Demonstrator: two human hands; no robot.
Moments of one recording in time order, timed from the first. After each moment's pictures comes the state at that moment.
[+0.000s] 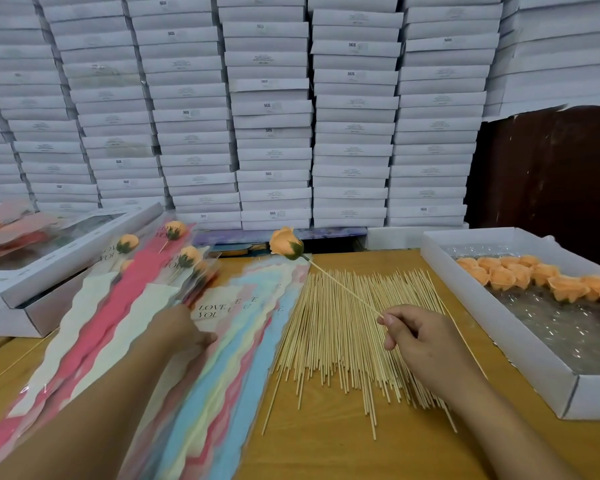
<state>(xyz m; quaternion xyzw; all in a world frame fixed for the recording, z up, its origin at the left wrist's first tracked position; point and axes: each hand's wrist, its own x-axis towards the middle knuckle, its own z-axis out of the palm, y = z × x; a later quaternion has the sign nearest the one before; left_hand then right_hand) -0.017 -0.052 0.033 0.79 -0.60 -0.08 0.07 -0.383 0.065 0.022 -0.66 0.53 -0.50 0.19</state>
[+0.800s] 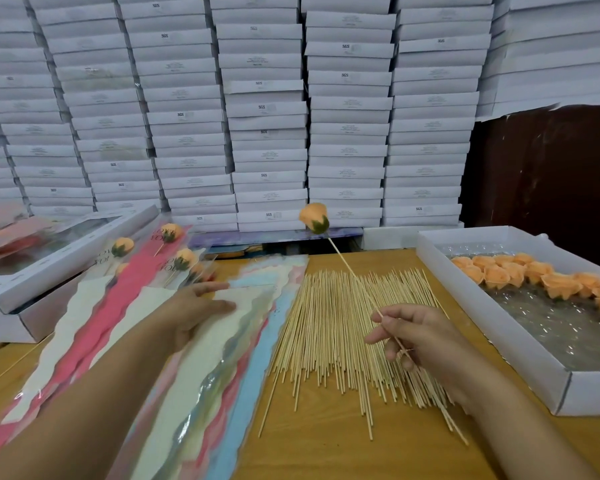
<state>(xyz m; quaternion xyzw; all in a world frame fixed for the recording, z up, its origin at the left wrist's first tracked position) -0.046 -0.038 0.067 0.59 -0.49 -0.52 0.40 -0.395 0.061 0.032 -0.54 0.48 -0.48 0.49</state>
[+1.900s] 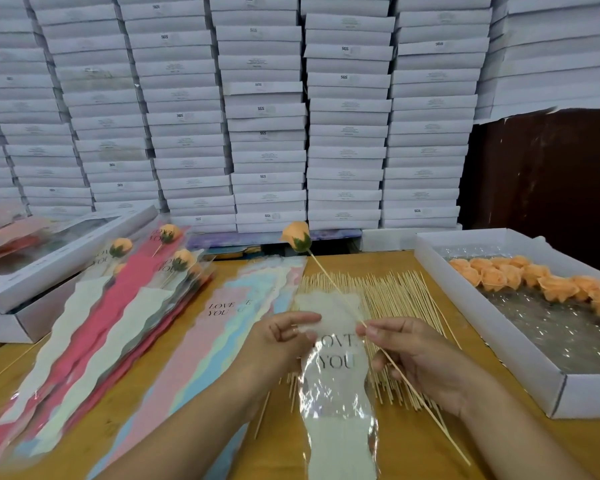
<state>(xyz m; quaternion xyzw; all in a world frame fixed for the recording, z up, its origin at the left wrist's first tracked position) -0.159 0.054 0.041 0.46 -0.59 -0.52 0.42 -0.387 0.069 0.034 -0.50 0.42 -0.46 0.60</state>
